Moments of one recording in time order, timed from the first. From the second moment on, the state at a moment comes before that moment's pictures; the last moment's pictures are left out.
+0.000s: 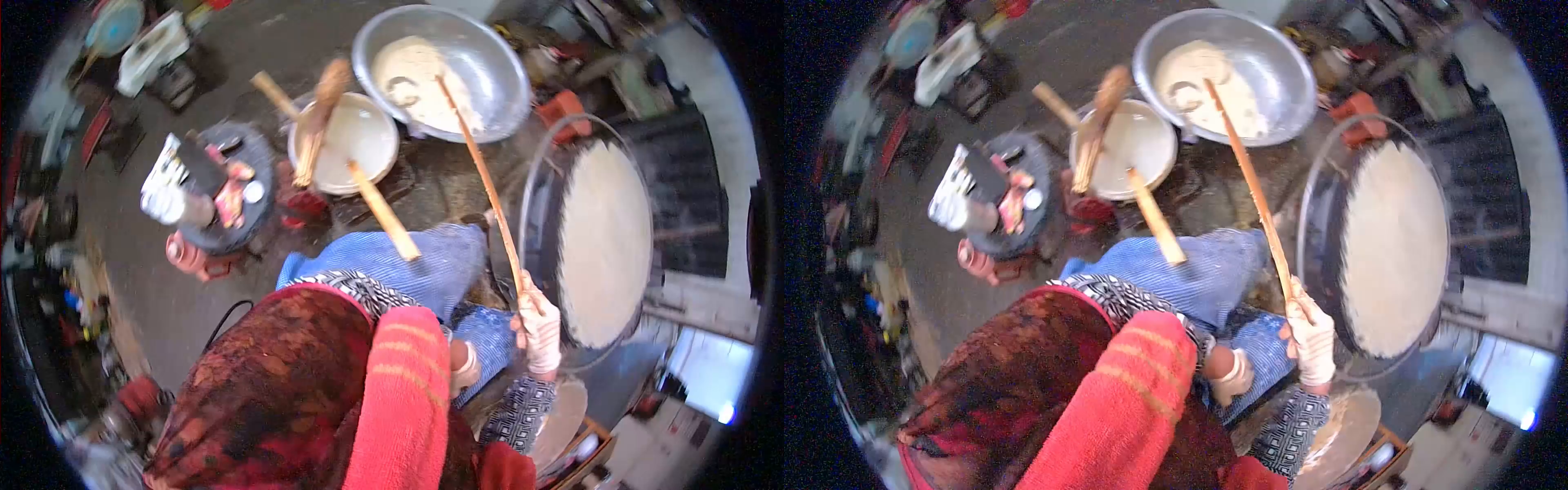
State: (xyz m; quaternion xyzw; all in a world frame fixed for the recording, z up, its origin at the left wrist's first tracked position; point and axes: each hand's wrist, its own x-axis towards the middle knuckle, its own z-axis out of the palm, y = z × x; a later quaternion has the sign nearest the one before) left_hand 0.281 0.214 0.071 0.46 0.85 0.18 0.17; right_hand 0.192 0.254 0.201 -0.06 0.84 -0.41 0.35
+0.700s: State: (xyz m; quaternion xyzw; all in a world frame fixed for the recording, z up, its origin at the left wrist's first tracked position) left_hand 0.493 -0.082 0.084 -0.32 0.81 0.44 -0.20; right_hand 0.153 0.082 0.073 -0.34 0.86 -0.35 0.14
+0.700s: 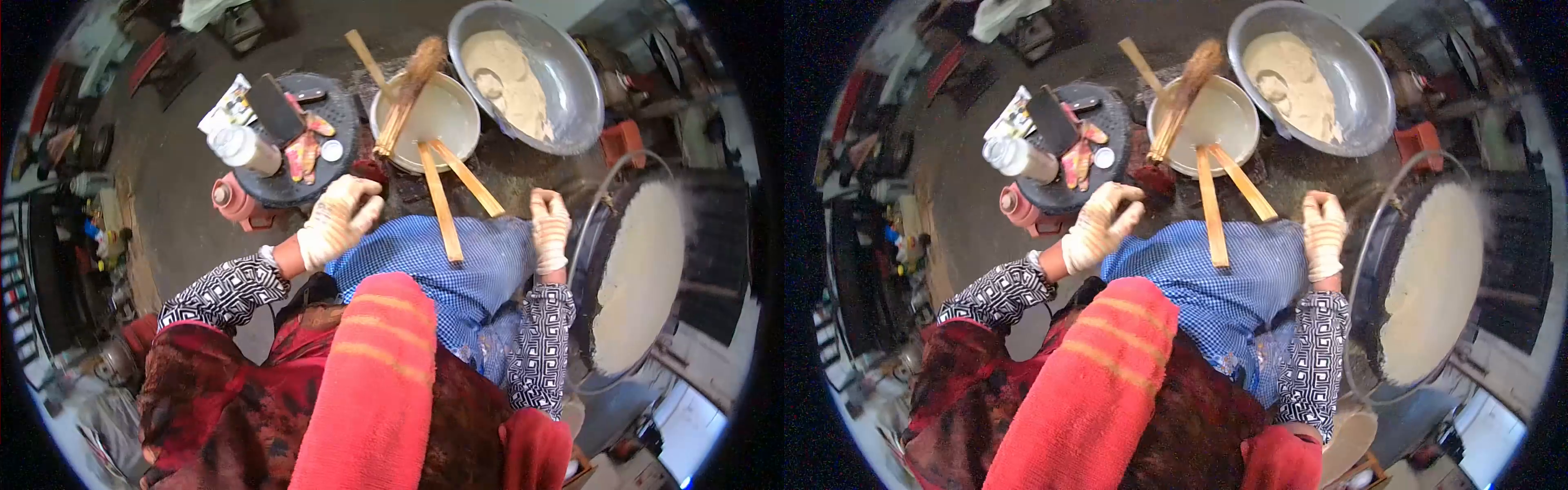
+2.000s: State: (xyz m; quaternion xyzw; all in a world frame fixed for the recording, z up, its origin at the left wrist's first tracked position) left_hand 0.061 -0.318 0.044 -0.28 0.50 0.81 -0.09; right_hand 0.063 -0.022 -0.038 0.26 0.61 -0.72 0.22
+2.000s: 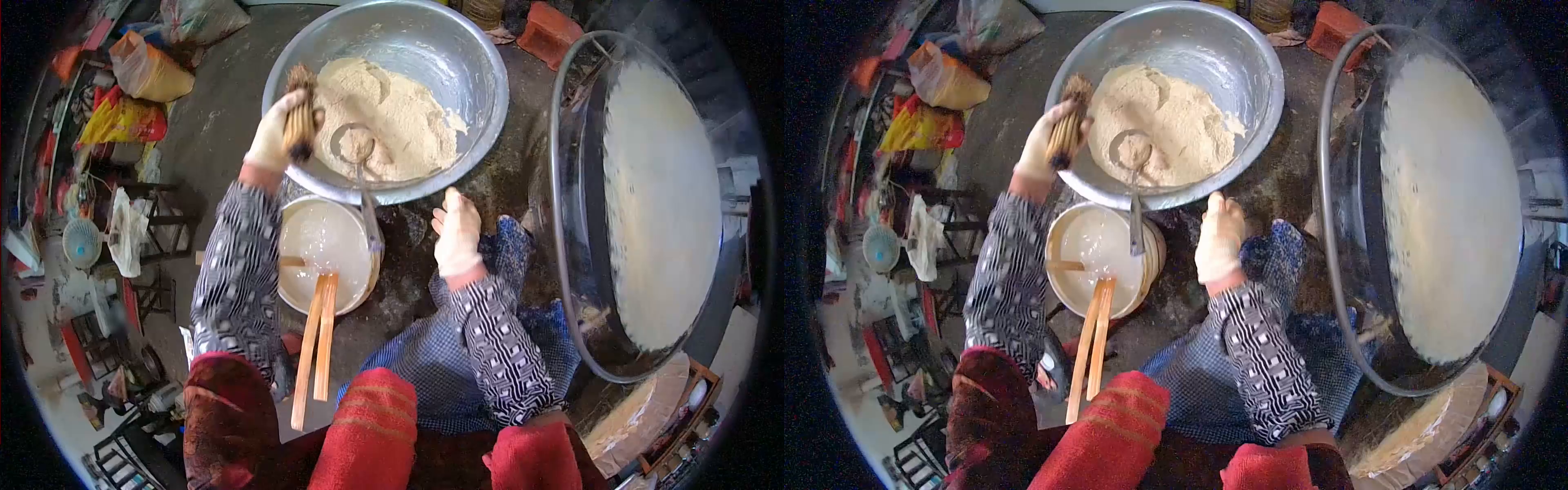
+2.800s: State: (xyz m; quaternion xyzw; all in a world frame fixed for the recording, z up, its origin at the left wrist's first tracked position) left_hand -0.067 -0.282 -0.005 -0.21 0.64 0.72 0.16; right_hand 0.022 -0.052 -0.112 0.19 0.73 -0.63 0.18
